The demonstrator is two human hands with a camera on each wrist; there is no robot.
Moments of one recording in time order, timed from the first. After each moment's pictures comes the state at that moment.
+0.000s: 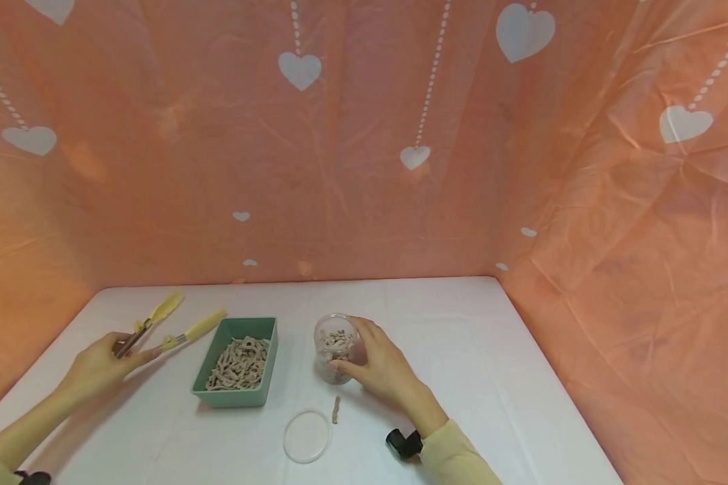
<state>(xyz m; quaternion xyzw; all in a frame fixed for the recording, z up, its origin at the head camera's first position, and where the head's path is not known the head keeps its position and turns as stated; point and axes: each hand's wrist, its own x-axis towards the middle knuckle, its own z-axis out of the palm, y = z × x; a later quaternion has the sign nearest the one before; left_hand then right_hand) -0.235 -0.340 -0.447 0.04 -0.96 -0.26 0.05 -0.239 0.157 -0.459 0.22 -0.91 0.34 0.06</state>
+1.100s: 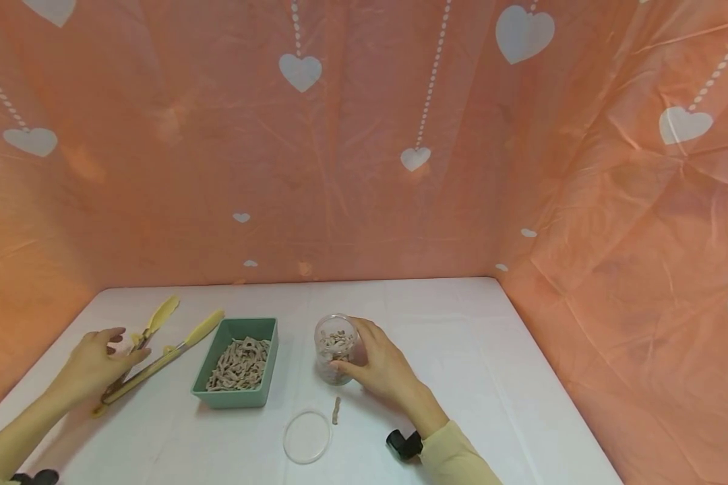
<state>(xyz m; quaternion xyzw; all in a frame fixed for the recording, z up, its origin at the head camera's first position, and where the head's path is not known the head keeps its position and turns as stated) -0.227 -0.342 -0.437 0.01 -0.97 -0.23 0.06 -0.240 0.157 -0.459 0.22 -0.91 0.34 0.06</state>
